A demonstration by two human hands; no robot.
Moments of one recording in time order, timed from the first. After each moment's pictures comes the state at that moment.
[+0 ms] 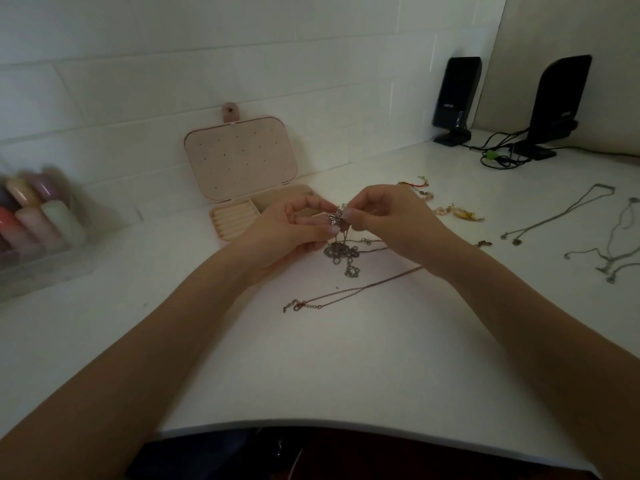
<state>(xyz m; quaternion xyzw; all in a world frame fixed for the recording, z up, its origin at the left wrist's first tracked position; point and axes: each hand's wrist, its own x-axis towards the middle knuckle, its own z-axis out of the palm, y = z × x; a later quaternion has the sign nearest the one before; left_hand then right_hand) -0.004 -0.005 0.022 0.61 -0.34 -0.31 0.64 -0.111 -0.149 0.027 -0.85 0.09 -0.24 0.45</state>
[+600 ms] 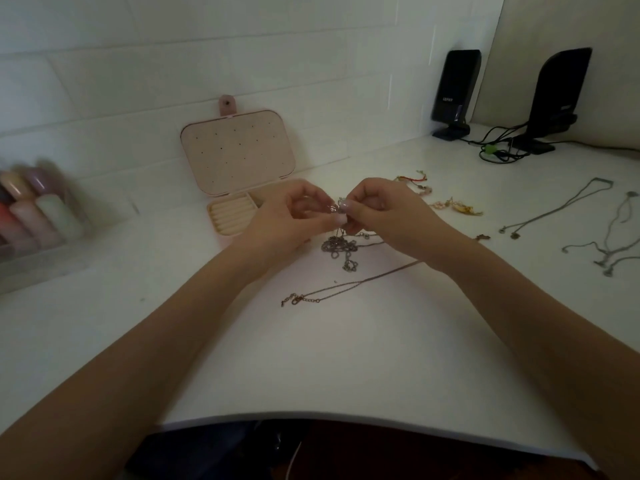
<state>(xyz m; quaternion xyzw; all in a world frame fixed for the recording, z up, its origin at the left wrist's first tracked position) -0.003 -0.009 0.015 0.69 -0.39 -0.17 0.58 -0.110 -0.146 0.027 -0.85 0.09 -0.22 0.47</state>
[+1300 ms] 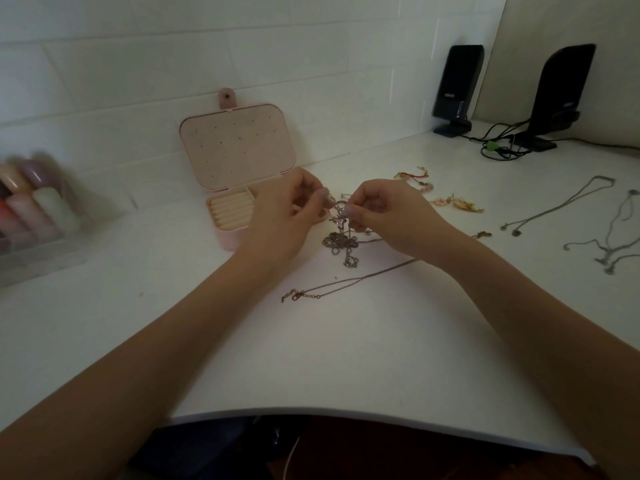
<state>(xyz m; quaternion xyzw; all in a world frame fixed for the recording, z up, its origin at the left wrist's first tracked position) -0.015 -0.011 0.013 0.70 -0.42 0.02 0.57 -0.108 -0.150 0.021 -0.88 0.10 -0.22 0.41</state>
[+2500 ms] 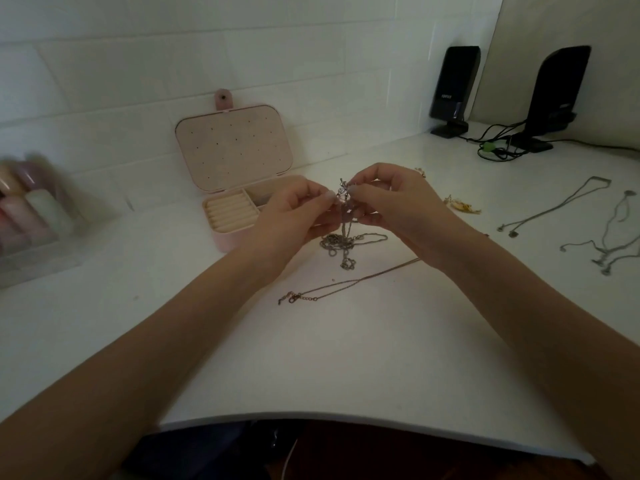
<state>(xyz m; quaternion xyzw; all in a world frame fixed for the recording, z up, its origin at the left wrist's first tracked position) -0.021 -0.019 0.018 0.61 -0.33 -0.23 0.68 -0.113 -0.142 0.036 -0.72 0.14 -0.23 0.64</state>
